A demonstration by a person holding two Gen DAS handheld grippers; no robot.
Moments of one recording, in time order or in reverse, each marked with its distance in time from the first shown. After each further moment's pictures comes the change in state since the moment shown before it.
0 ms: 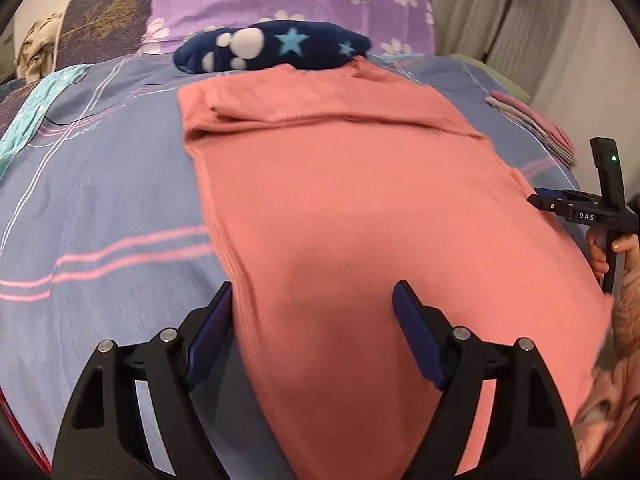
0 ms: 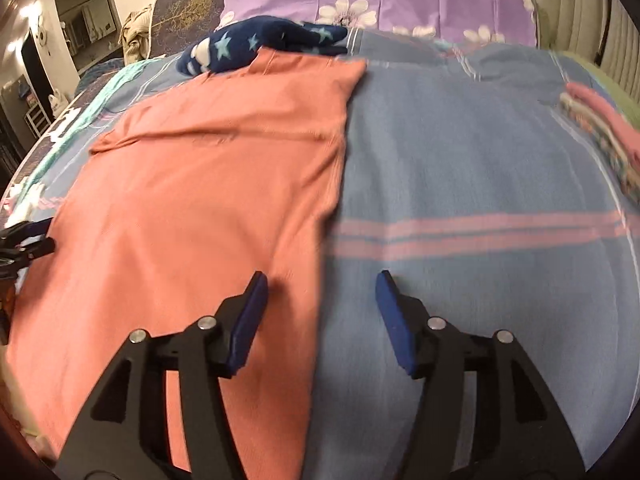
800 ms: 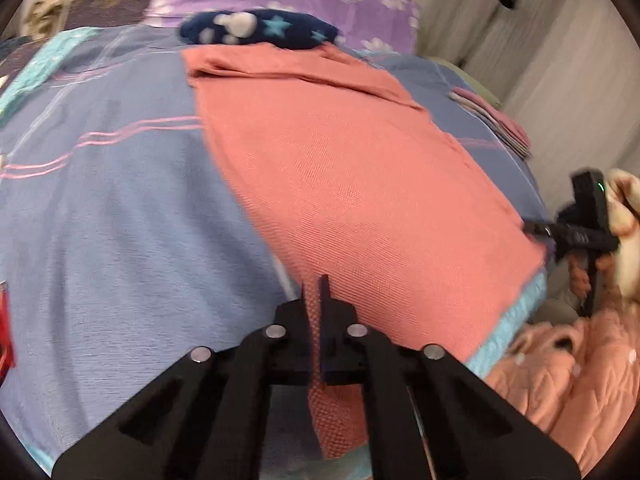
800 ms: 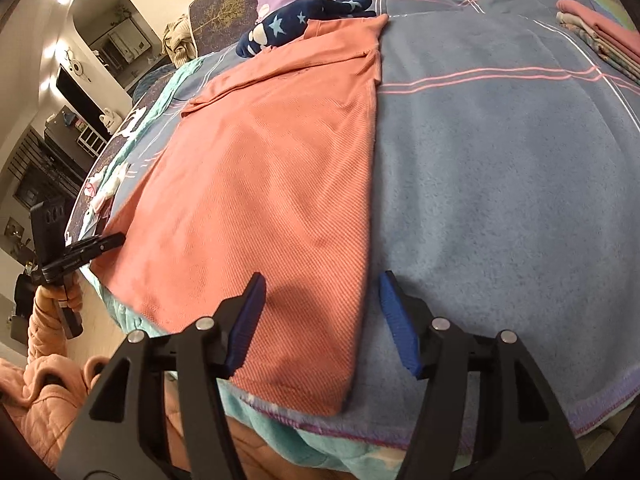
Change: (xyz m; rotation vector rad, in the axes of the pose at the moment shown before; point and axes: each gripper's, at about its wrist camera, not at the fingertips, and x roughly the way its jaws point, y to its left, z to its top) left arm -0.075 -0.017 -0.080 -0.130 -0.007 -0.091; right arm -0.081 0.002 -0.094 0.091 0.075 0.257
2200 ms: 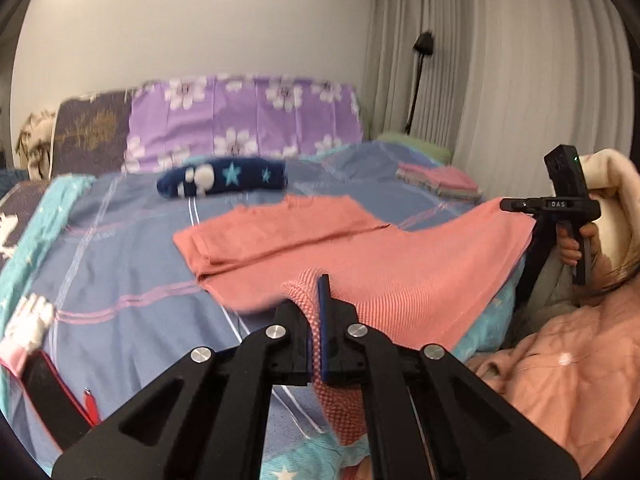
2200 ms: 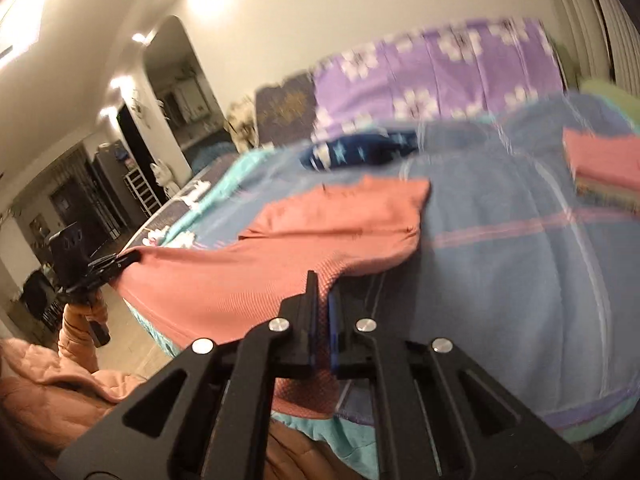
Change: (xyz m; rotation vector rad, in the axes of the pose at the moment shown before) left arm -0.110 -0.075 0.010 0.288 -0.326 -0.017; right arm -0.128 0.021 0.008 -0.087 -0.306 0.118
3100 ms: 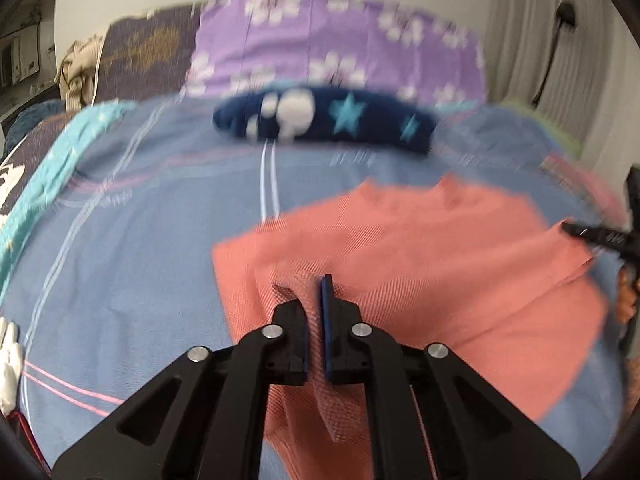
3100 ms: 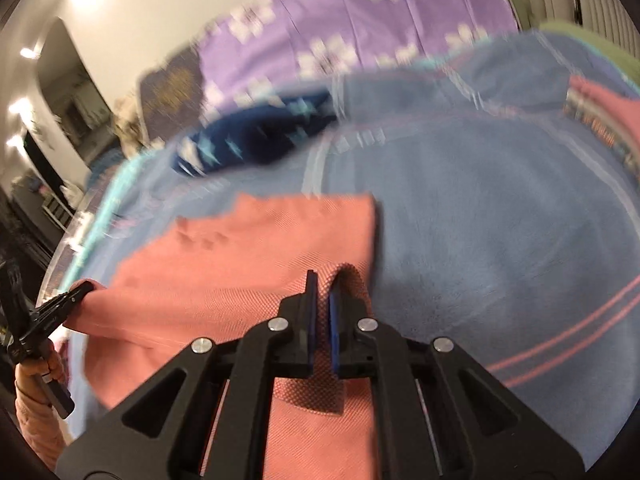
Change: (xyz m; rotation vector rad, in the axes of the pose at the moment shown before) left arm 0.259 0.140 0.062 -0.183 0.259 0.314; right arm 0.270 -0.111 0.121 0.168 0.122 -0.286
